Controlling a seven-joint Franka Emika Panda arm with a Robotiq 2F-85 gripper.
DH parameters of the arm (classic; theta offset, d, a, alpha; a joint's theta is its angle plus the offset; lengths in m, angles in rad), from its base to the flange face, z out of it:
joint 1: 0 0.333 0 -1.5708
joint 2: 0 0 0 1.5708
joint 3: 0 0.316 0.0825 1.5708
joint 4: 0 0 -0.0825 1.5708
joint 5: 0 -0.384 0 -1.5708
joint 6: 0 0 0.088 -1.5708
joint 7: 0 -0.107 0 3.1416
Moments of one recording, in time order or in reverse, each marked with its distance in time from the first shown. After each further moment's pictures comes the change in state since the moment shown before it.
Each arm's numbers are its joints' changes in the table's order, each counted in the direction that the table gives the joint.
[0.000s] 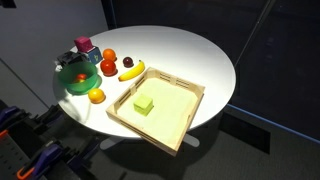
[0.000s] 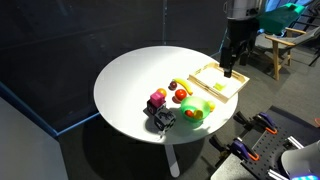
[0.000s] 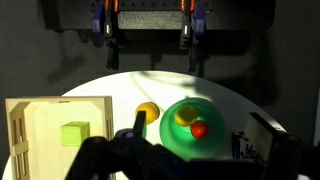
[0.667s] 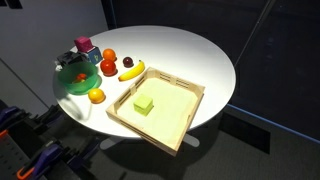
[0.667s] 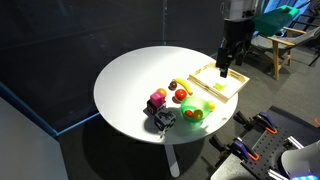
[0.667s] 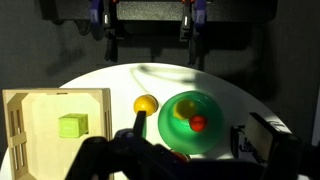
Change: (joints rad) arm 0.006 0.017 0.003 0.001 0.008 0.044 0.000
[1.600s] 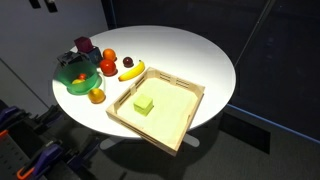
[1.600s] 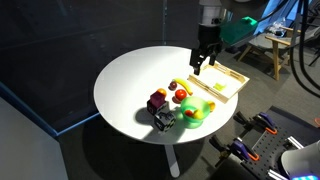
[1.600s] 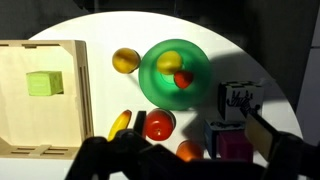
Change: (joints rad) arm 0.011 0.217 0.003 0.116 0.001 0.214 -0.010
